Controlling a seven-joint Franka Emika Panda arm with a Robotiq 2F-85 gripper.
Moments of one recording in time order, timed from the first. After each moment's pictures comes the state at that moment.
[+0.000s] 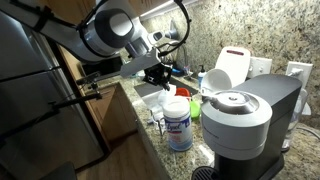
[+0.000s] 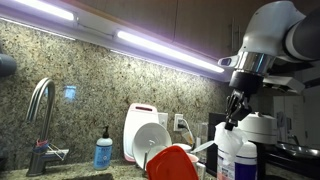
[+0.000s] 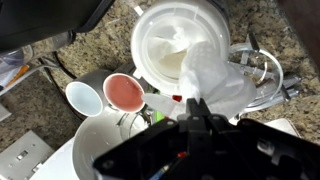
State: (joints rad) arm 0.04 0.08 0.02 -2.26 -0.37 2.67 -0.23
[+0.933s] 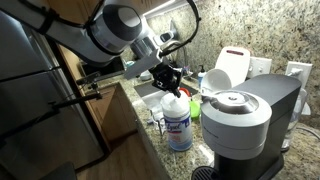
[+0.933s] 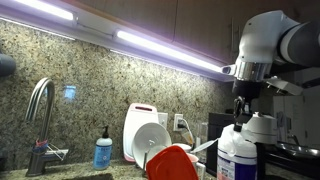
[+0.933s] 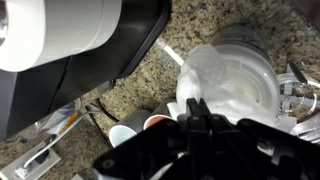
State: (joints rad) arm 0.04 0.10 -0.03 -2.22 -0.56 2.52 0.02
